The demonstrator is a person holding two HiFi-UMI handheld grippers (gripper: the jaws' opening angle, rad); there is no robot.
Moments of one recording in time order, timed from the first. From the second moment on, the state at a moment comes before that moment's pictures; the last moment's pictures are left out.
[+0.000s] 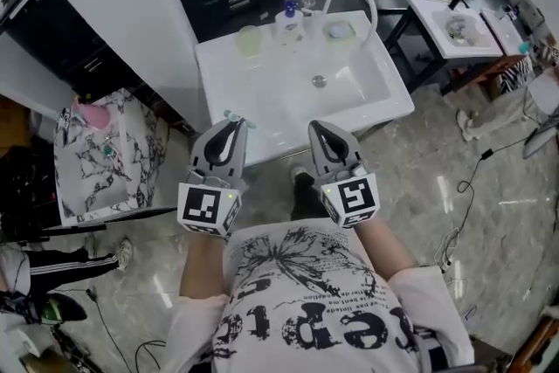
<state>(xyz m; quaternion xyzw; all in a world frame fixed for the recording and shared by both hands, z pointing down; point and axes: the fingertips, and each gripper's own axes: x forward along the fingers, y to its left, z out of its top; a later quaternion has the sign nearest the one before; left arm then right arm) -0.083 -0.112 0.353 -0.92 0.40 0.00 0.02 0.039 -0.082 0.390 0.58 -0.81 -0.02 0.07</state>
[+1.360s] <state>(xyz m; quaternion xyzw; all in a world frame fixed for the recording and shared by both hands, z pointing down) -0.018 -0.414 0.420 -0.85 0.53 0.00 0.01 0.095 -0.393 0.458 0.43 -0.90 0.04 0.10</state>
